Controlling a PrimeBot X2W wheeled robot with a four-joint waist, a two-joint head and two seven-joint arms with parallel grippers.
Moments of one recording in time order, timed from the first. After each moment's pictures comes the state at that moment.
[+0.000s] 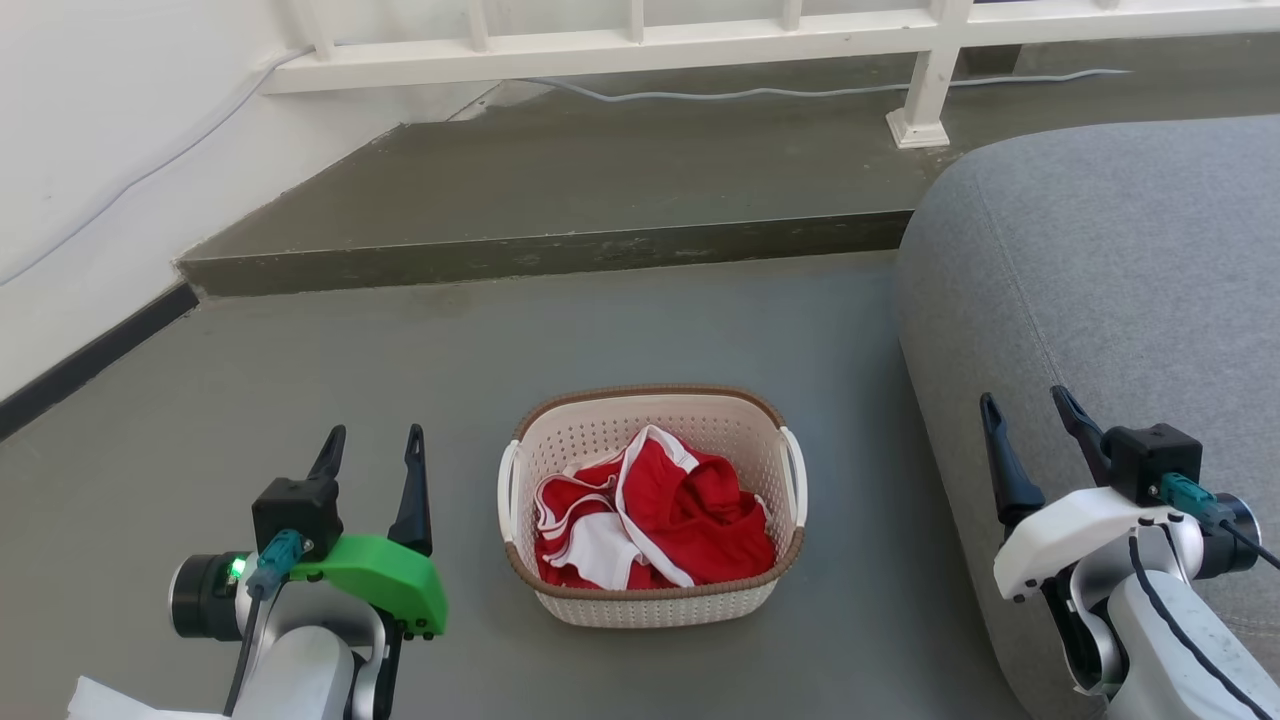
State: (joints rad) left arm -0.23 0.08 -0.32 0.43 -0.33 0.08 -0.25; right arm -0.16 -0.22 0.26 0.43 0.30 -0.04 -0.25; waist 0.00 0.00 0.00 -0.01
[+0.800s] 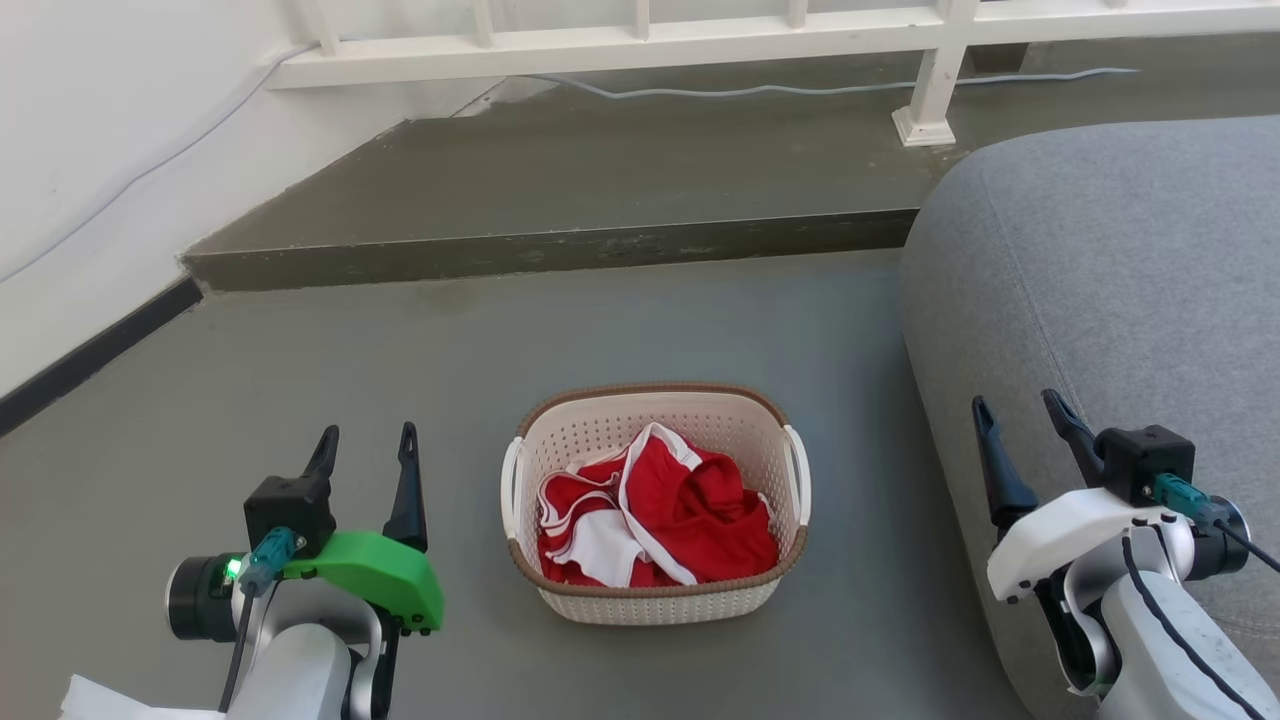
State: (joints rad) left arm -0.23 0.07 -0.30 0.45 -0.34 0.08 -0.25; right arm -0.16 -0.20 0.25 0.45 0.29 -0.02 -0.25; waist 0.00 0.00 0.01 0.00
